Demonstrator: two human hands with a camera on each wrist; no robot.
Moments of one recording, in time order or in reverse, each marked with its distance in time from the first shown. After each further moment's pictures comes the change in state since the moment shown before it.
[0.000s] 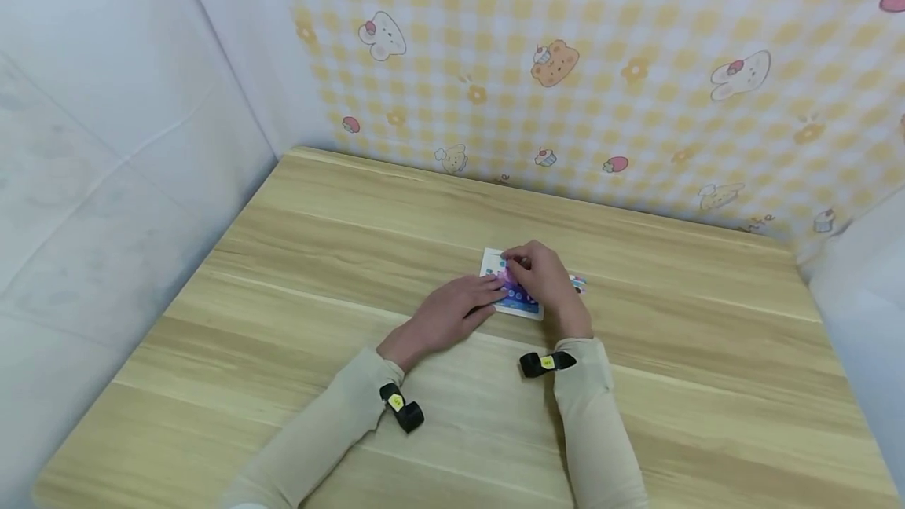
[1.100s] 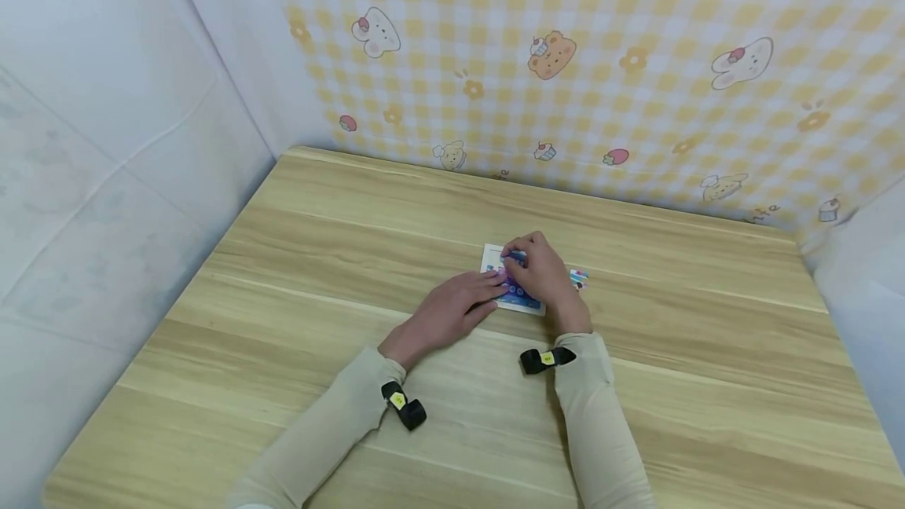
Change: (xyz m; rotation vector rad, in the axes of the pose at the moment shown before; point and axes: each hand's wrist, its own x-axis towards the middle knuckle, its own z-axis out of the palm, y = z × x) left_hand 0.003 -0.002 0.002 -0.034 0.010 0.000; right_hand -0.003 0.000 0.006 -0.060 0.014 0.017
